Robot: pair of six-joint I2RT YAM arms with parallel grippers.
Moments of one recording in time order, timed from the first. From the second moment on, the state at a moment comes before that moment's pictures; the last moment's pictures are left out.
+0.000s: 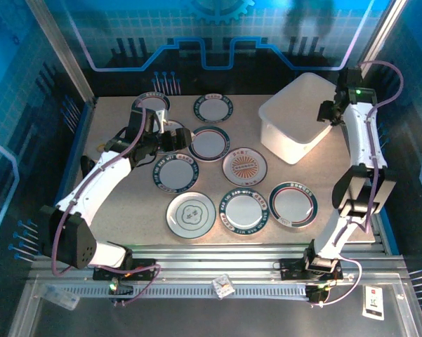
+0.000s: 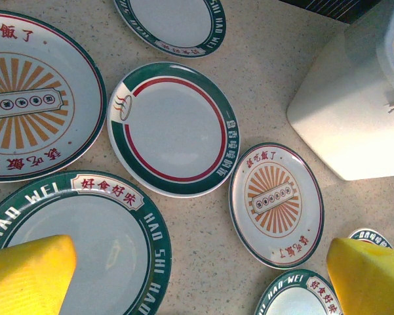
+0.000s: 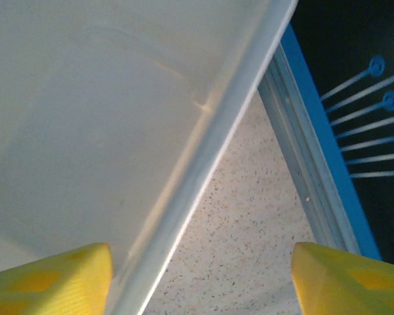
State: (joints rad) left arm -0.26 1.40 1.19 -0.50 0.24 -0.46; right arm -0.14 1.82 1.92 -1.09 0.21 0.13
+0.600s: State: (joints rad) left arm -0.26 1.34 1.15 -0.51 0.23 -0.46; right arm 0.18 2.33 2.53 -1.19 0.18 0.33
